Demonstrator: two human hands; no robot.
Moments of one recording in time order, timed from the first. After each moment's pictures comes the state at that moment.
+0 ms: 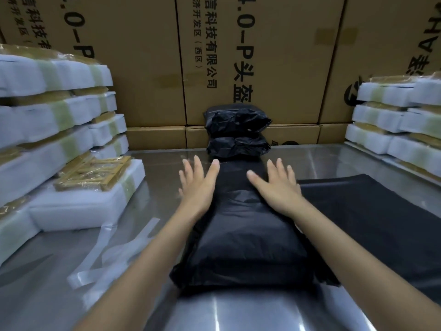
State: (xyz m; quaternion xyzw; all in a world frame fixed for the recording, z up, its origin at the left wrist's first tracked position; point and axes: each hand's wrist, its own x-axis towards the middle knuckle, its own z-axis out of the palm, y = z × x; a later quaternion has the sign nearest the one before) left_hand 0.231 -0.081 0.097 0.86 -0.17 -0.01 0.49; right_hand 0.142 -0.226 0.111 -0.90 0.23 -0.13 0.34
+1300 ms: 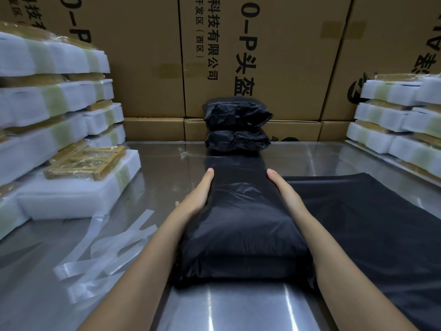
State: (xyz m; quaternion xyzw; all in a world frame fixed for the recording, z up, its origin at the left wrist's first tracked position) left_hand 0.259 -0.083 0.053 0.76 -0.16 -0.24 0.58; right_hand 0.148 -0.262 0.058 -0.67 0.21 -0.17 0.70
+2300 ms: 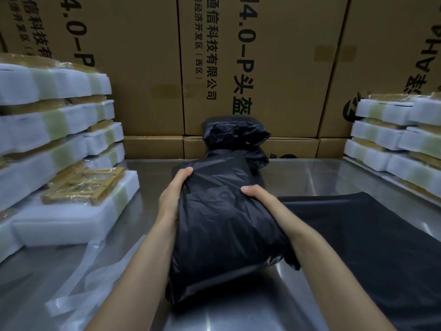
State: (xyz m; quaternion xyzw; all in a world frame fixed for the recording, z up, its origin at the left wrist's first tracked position) left_hand 0.253 -0.062 0.107 0.54 -0.06 -0.16 0.82; right_hand 0.133 -0.229 0.108 -0.65 0.12 0.04 0.75
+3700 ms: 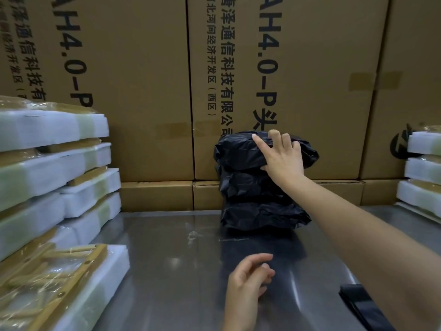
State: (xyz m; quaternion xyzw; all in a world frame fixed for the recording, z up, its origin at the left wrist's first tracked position) left_hand 0.324 -0.164 0.052 0.60 -0.18 -0.18 0.76; right_hand 0.429 -0.358 0.200 -0.89 0.17 -0.37 -0.20
